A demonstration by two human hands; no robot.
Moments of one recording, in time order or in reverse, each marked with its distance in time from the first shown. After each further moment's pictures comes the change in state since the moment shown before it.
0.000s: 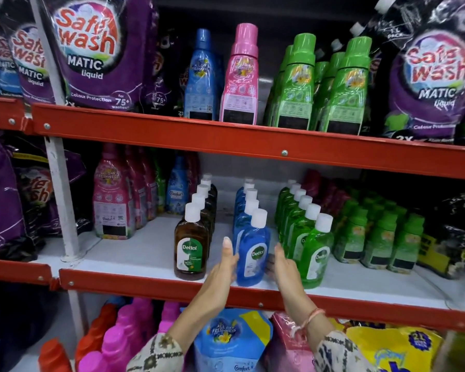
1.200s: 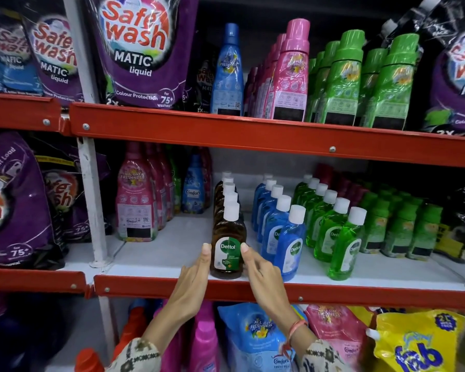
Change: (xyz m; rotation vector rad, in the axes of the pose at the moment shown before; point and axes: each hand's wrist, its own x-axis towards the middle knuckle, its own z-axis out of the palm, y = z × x) left_hand -0.009 -0.022 -0.066 0.205 0.036 0.171; right_hand -0.053 -0.002 0.038 -0.266 -0.087 -0.389
